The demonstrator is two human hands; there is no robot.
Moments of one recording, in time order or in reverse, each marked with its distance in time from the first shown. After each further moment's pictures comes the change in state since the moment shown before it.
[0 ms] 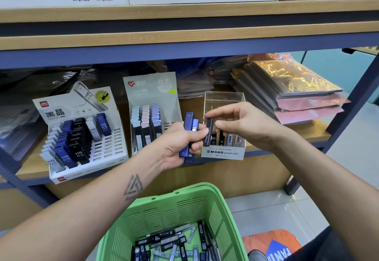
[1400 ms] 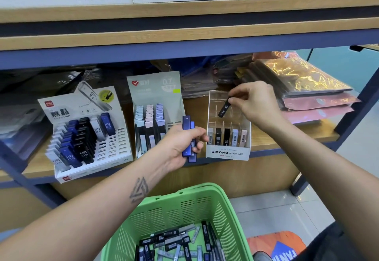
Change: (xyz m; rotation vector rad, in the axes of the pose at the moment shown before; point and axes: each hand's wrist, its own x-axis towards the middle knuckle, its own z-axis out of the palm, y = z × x) left_hand 0.012 -0.006 -0.007 -0.008 0.236 -0.035; right_hand 0.035 0.001 -0.013 -0.570 0.576 -0.157
